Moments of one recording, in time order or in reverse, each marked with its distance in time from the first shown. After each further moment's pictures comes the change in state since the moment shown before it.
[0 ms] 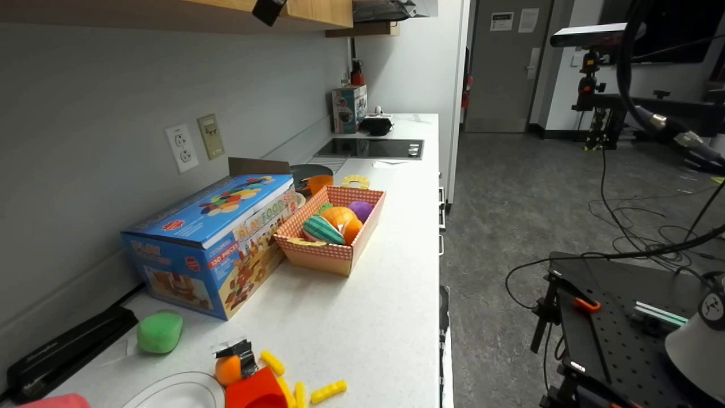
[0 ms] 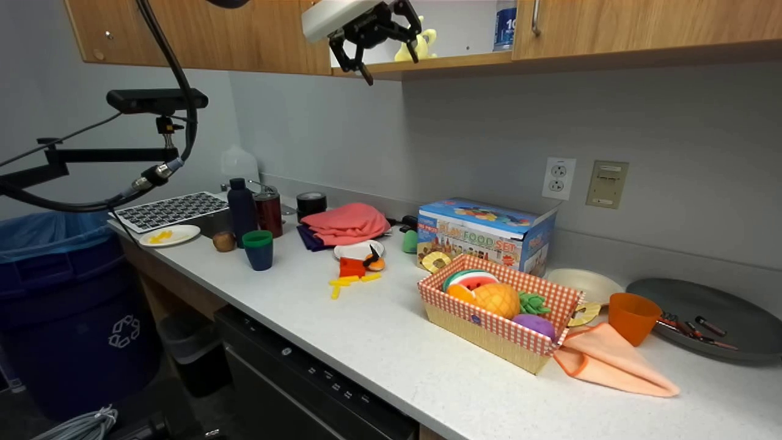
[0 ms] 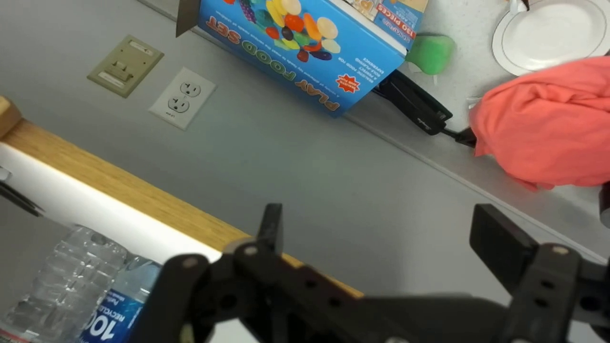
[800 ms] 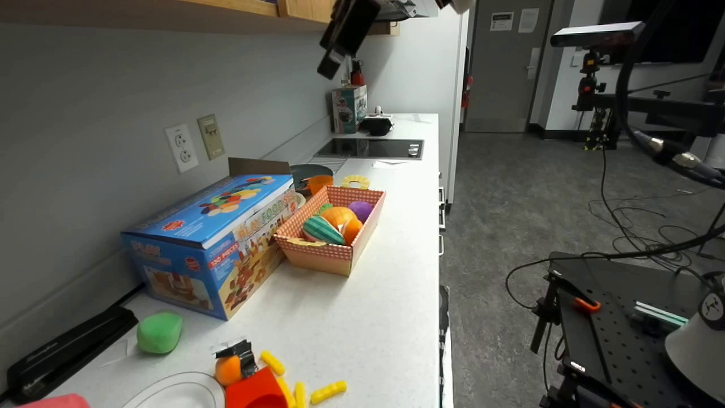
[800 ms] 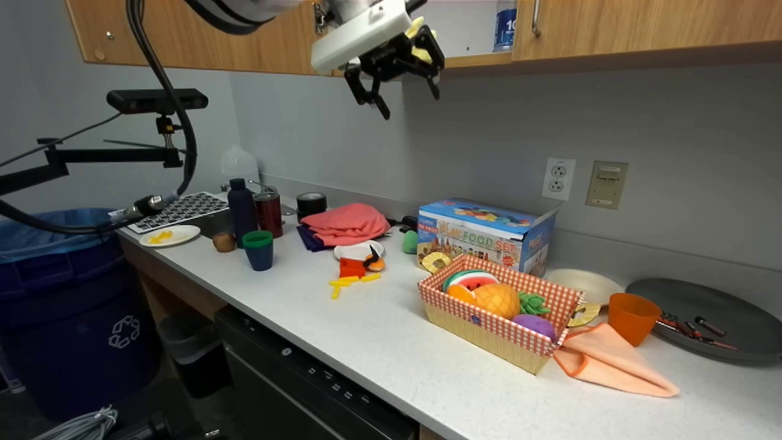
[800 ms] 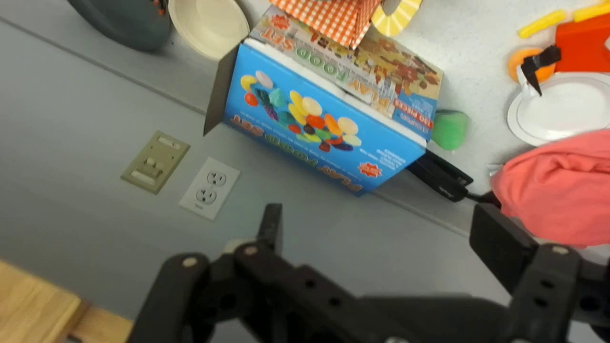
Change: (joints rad) arm -0.014 -0.059 -0.092 -0.168 -0.018 0.020 0.009
